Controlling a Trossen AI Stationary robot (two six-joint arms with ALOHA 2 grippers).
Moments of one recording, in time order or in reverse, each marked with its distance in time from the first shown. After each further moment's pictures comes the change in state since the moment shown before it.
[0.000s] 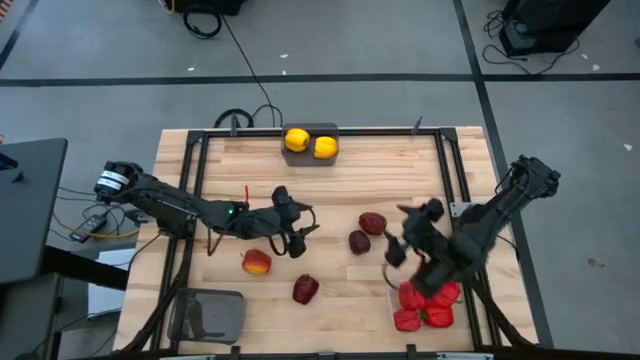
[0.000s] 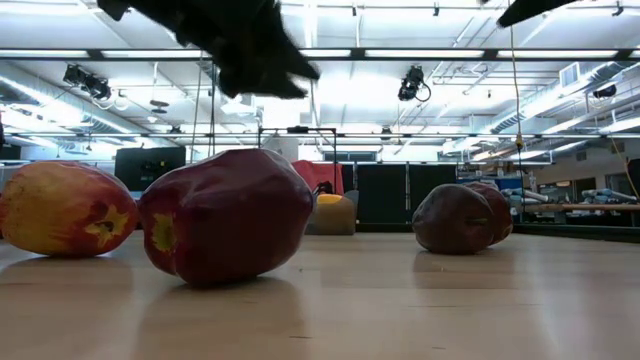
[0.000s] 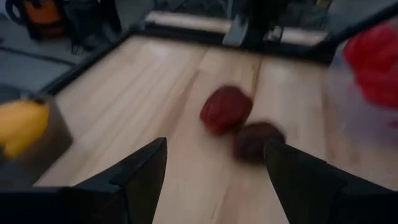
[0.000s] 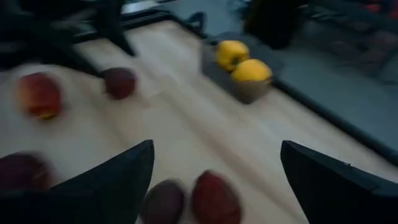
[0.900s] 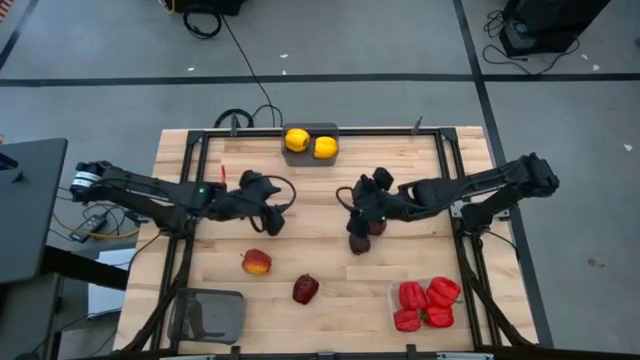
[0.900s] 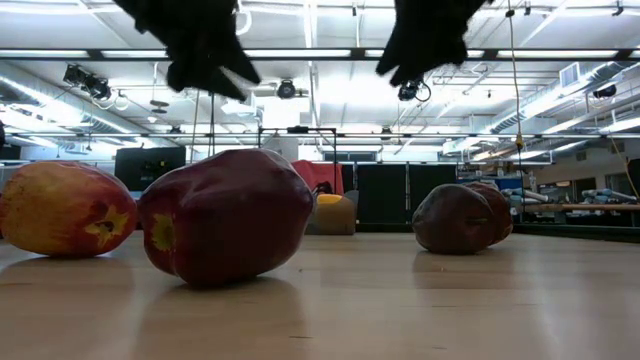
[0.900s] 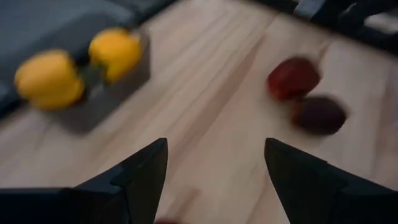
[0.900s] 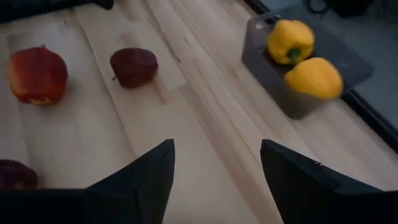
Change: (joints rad) left arm 0.097 -0.274 0.001 -0.504 -0.008 -0.255; right arm -0.515 -0.005 -0.112 0.723 -0.545 -0.901
